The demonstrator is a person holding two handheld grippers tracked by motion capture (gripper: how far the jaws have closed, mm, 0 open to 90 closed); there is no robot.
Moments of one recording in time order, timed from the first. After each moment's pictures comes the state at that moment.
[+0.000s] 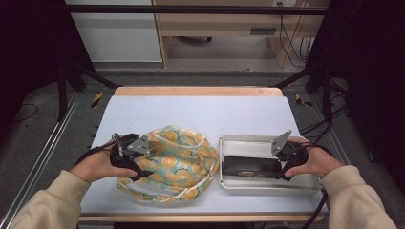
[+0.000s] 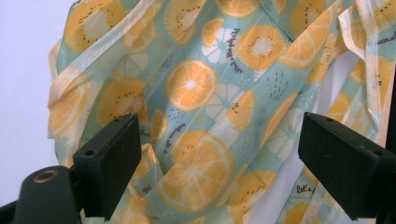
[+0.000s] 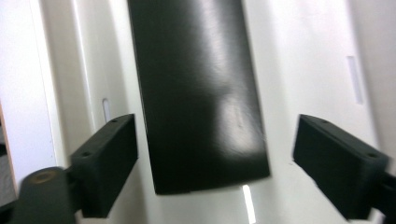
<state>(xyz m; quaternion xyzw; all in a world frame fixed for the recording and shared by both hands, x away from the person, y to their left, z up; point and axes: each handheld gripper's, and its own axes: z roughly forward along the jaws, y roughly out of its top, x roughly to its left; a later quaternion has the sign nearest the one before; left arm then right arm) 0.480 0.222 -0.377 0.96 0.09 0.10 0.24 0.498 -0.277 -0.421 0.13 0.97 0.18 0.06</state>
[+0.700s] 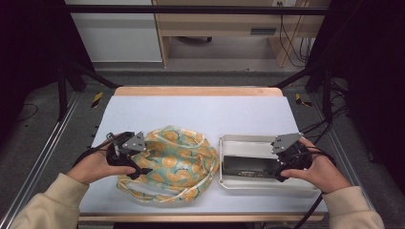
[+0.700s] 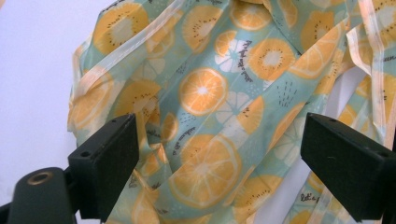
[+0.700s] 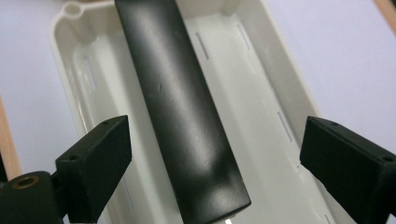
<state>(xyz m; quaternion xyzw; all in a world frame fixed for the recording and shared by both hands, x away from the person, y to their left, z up) 0.478 0.230 -0.371 0.95 0.12 0.12 0.26 0.460 -0.256 -0.377 0.18 0.93 0.26 0.18</state>
